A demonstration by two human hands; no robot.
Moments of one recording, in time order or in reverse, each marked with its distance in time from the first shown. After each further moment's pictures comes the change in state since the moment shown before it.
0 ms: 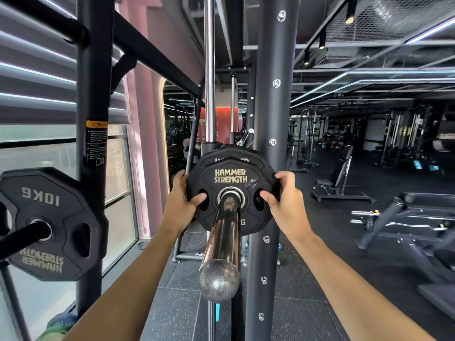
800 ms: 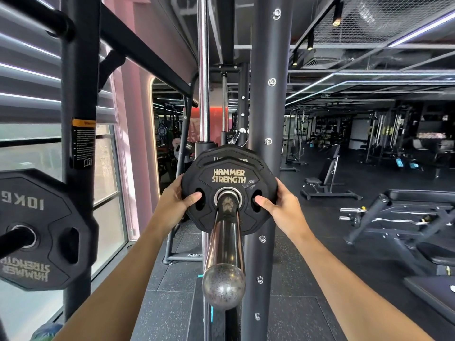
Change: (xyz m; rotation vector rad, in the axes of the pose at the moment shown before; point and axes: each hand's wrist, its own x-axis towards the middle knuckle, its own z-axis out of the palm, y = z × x) left_hand 0.007 -0.001 -0.014 -0.063 -0.156 -0.014; right_hand 0.002 0.022 0.006 0.301 -0.130 0.141
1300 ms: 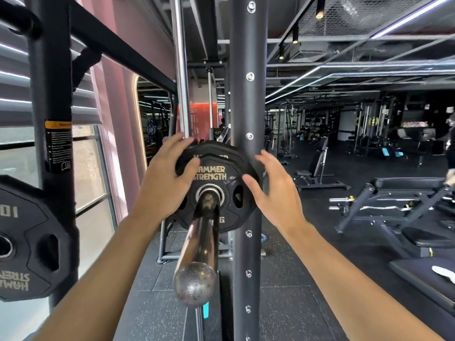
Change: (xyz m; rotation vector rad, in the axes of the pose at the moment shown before) left_hand -0.021 0.097 0.030 0.555 0.175 0.379; right_hand -0.020 -0.045 -0.018 -0.559 0.205 -0.390
